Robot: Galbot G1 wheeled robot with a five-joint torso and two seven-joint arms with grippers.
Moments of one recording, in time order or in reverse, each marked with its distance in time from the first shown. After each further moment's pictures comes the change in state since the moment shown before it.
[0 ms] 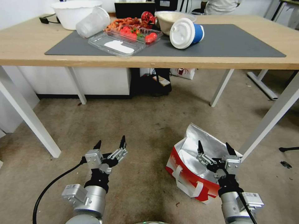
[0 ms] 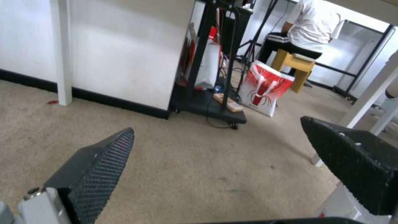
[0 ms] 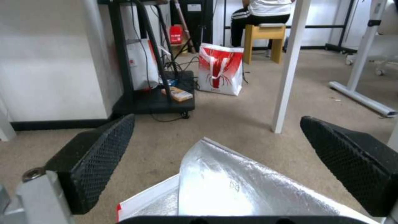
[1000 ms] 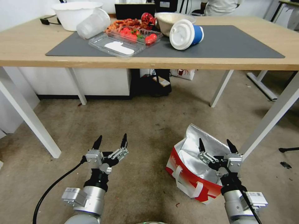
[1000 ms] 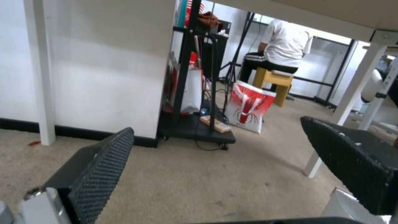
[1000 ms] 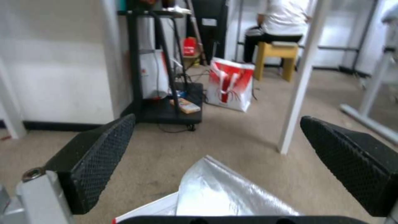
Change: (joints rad) left arm -0.007 0.011 -0.041 0.048 0.047 -0.133 0.135; right arm 0.036 -0.121 0.046 -0.017 0.040 0.032 -0.034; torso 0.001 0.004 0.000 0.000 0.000
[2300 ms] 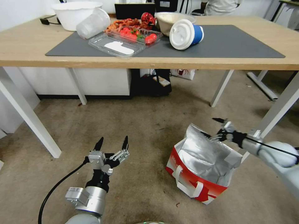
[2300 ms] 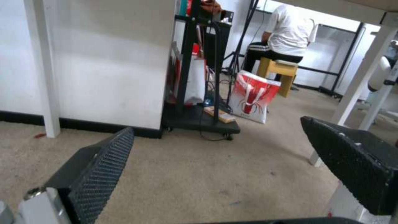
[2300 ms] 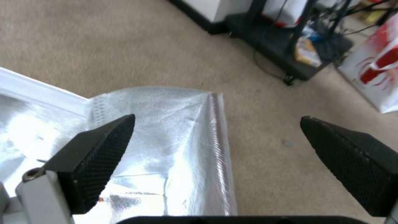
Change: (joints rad) left arm -0.010 0.002 0.001 0.040 0.018 0.002 -0.009; right arm 0.909 -0.822 -0.458 -0.860 0.397 0.001 -0.531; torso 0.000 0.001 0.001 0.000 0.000
